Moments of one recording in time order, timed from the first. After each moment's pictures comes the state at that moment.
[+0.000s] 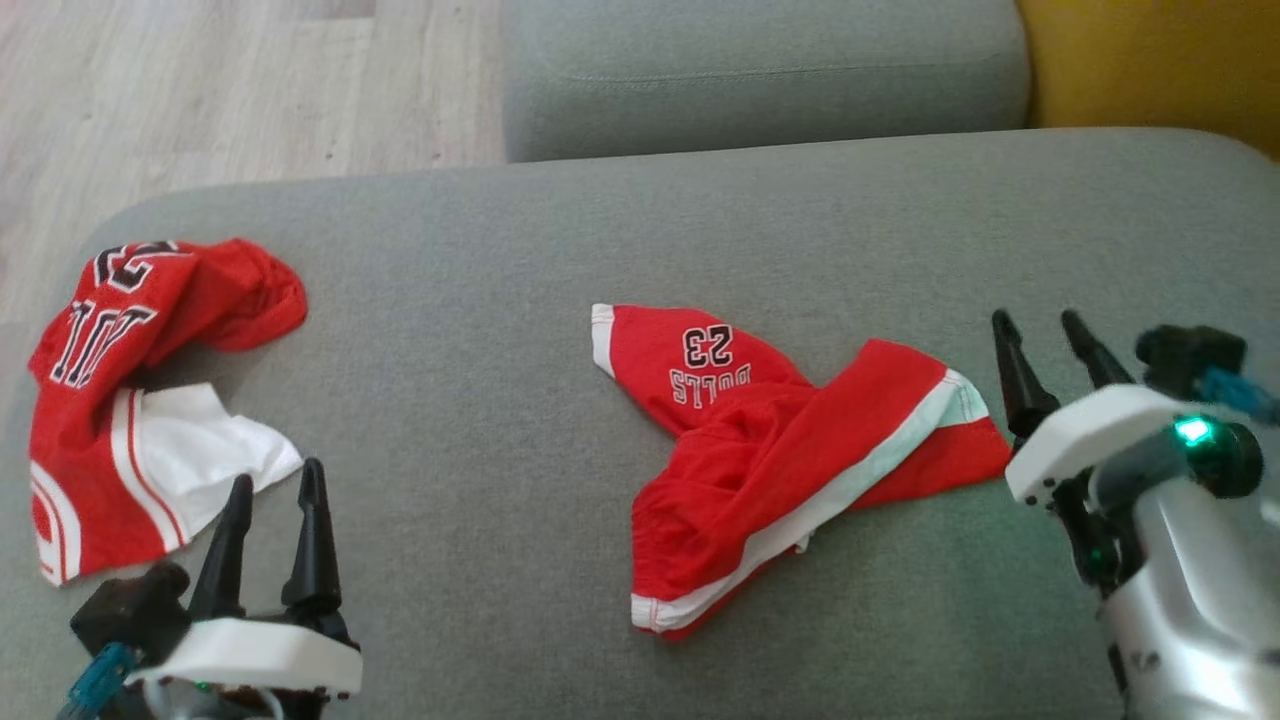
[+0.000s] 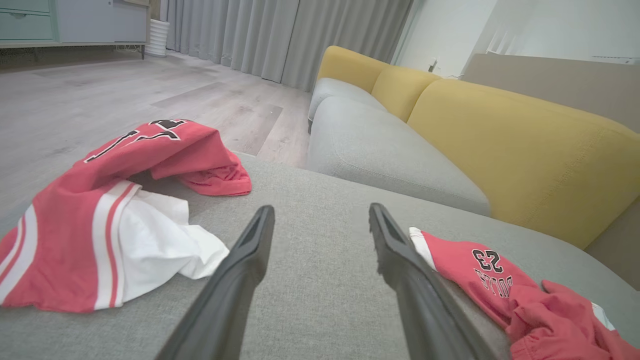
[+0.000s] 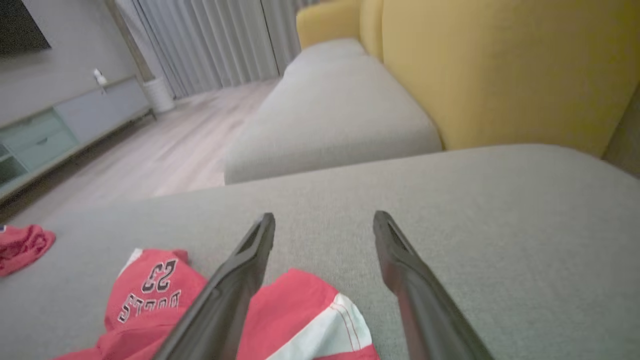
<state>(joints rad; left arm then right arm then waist) 0.08 0.10 -0.05 0.15 -0.41 -0.04 -0.25 -0.38 -0.18 0.09 0.60 0.35 0.13 0.02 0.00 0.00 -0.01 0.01</state>
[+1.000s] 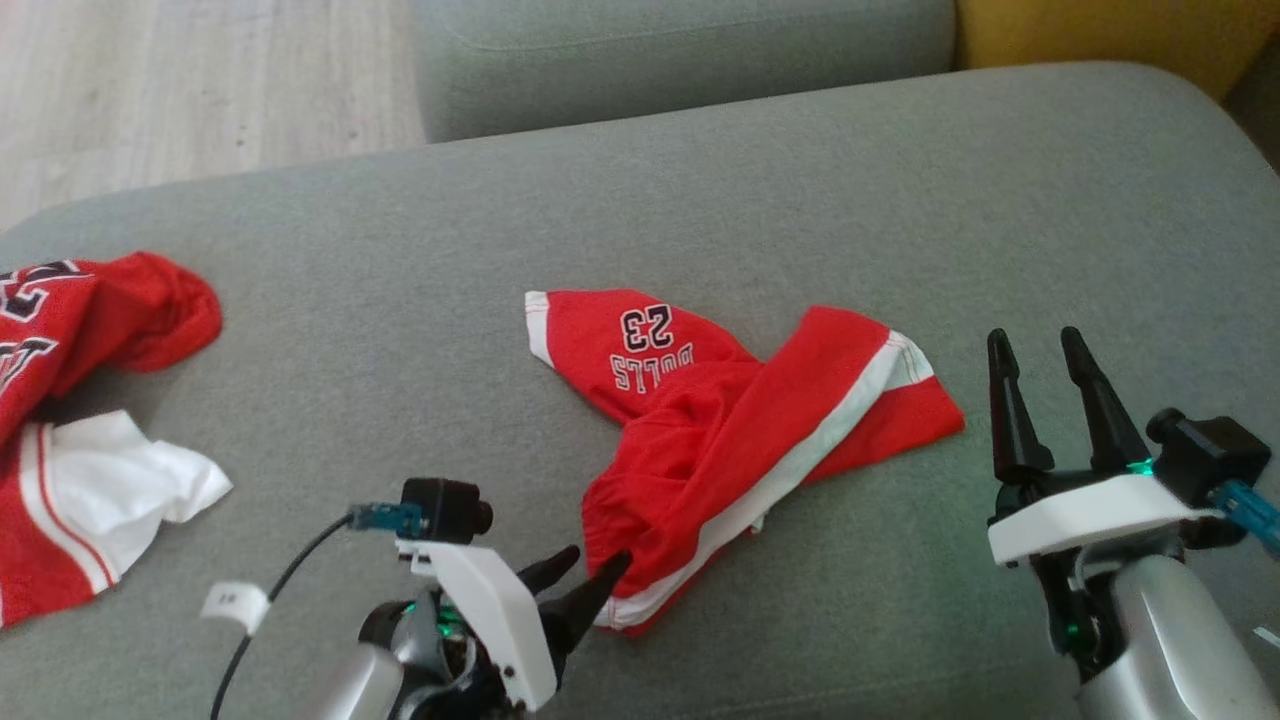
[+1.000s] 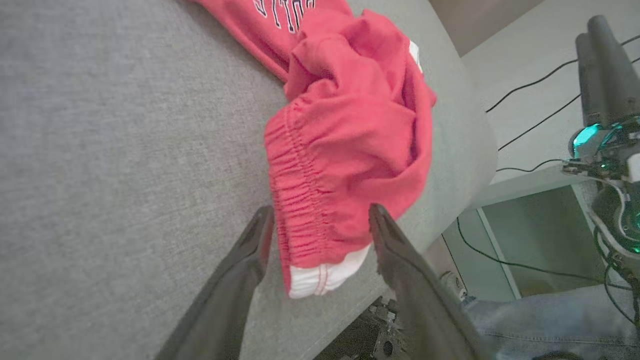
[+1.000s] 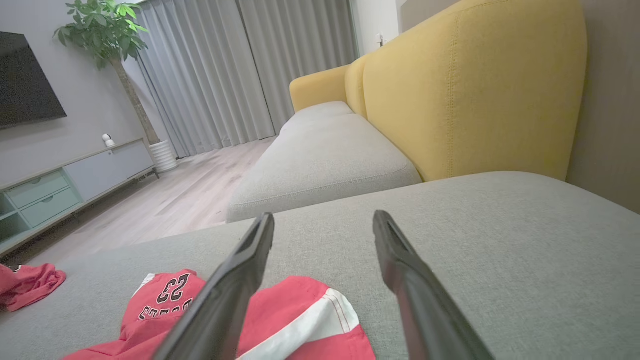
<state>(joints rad) -0.07 0.10 -0.43 0.22 -0.72 -0.12 0.42 -0.17 -0.14 0.10 0.33 0.35 0.13 -0.21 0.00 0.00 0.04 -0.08</state>
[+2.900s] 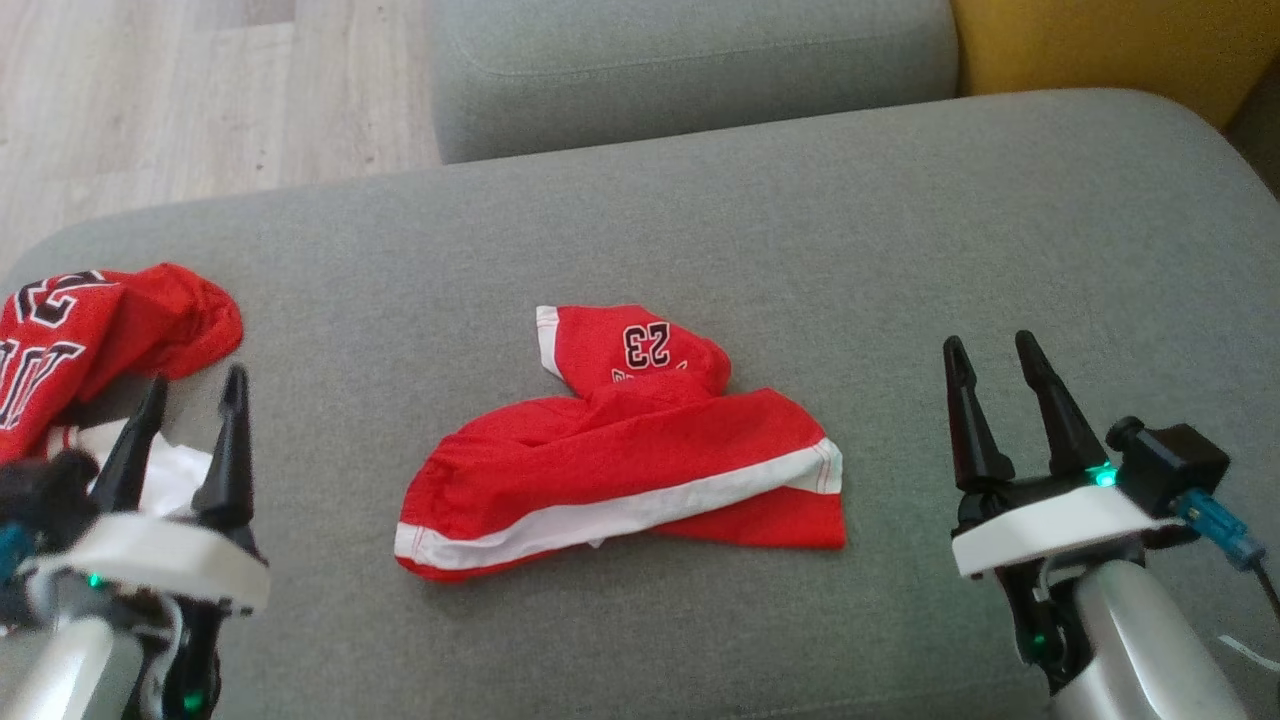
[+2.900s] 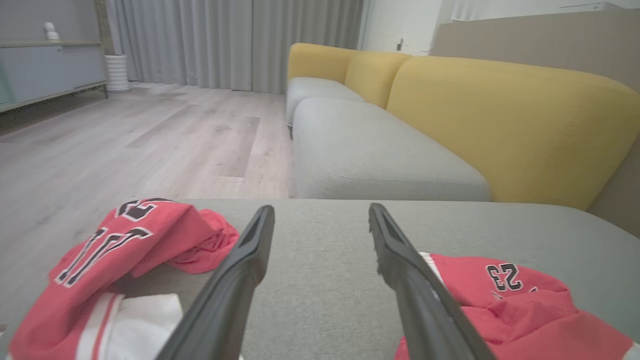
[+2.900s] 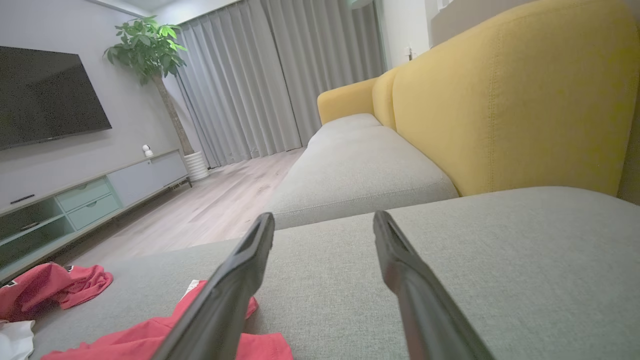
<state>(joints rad) -0.11 0.51 -0.33 0.12 -0.70 0.15 -0.23 -0.17 -0.13 0.18 0.33 0.38 0.13 -0.25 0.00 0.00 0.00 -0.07</state>
